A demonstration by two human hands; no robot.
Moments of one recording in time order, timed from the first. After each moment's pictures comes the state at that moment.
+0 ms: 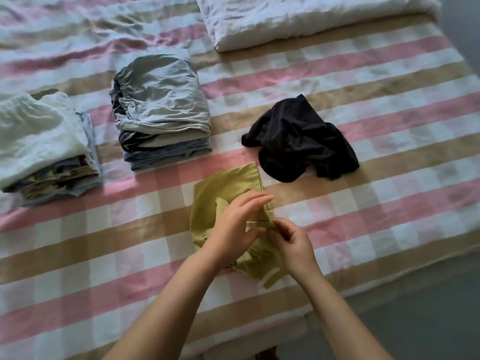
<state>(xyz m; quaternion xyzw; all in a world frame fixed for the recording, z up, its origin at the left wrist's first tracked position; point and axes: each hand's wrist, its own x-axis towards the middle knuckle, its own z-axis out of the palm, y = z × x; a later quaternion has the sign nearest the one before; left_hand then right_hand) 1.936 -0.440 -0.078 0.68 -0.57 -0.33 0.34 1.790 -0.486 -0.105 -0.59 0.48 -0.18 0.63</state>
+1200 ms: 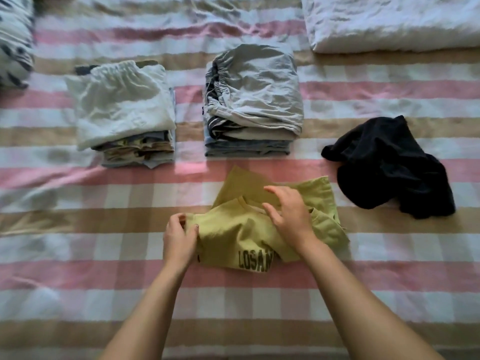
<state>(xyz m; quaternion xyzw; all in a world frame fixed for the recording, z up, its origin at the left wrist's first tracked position) 2.073 -0.291 -0.158 0.91 -0.03 -0.25 0.32 1.951 -0.485 -0.140 -0.88 0.32 -0.04 0.35</state>
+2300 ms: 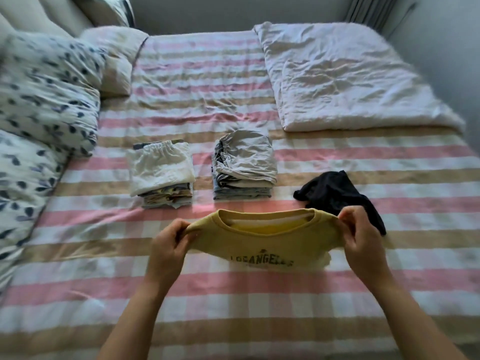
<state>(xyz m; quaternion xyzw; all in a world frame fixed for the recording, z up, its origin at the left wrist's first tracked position) 2.042 -0.251 0.091 0.84 -0.32 -0.11 0.43 1.818 -0.495 0.091 -0.85 0.33 -0.28 0.30</state>
